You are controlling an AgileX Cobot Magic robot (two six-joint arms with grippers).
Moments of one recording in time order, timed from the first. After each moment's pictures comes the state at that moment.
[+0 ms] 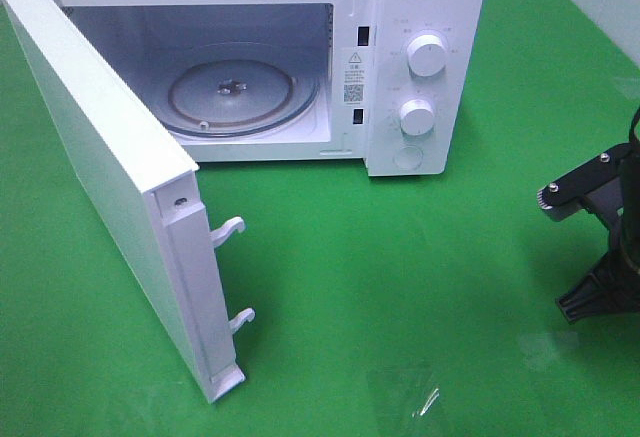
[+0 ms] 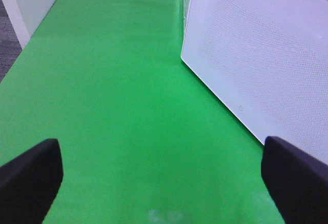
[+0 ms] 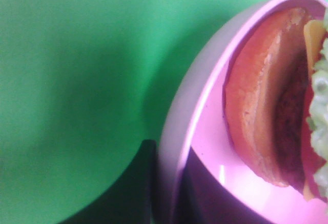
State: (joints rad) left arm 0.07 0.00 -0.52 -0.07 1.06 -0.01; right arm 0.45 1.65 -0.54 -1.10 0.68 1.07
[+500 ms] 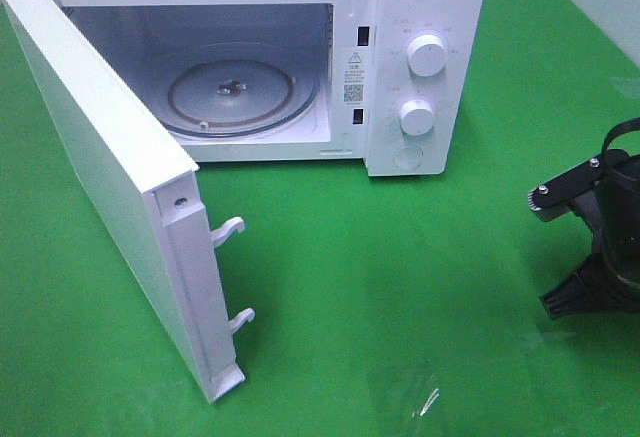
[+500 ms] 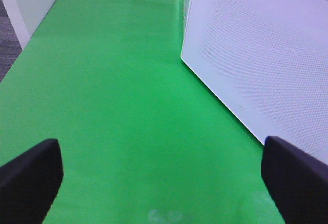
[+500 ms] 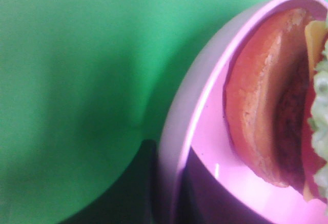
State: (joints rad) left arm 0.07 0.00 -0.52 -0.07 1.06 -0.01; right arm 0.45 1.73 -0.54 -1.23 0.63 1.27
